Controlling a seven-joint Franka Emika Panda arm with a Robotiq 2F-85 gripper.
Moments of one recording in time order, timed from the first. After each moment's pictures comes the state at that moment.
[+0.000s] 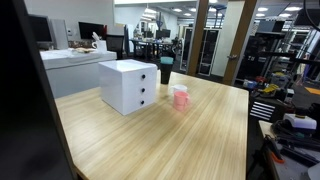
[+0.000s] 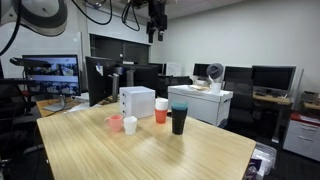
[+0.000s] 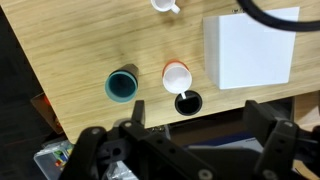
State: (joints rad) arm -0.27 0.75 -0.04 -0.35 0.03 1.10 0.12
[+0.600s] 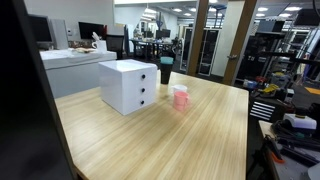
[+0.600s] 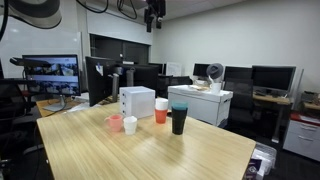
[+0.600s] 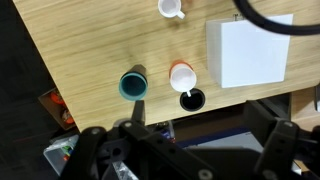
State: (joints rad) arm -0.30 0.68 -0.04 -0.35 0.03 1.05 0.11
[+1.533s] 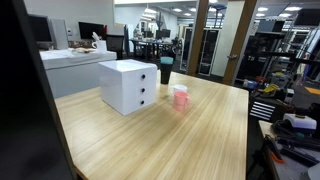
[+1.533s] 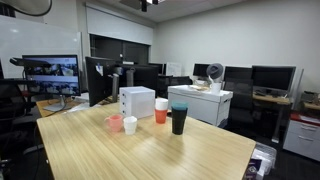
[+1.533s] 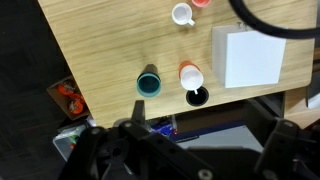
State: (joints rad) arm -0.37 0.56 -0.04 -0.35 0.03 0.98 0.02
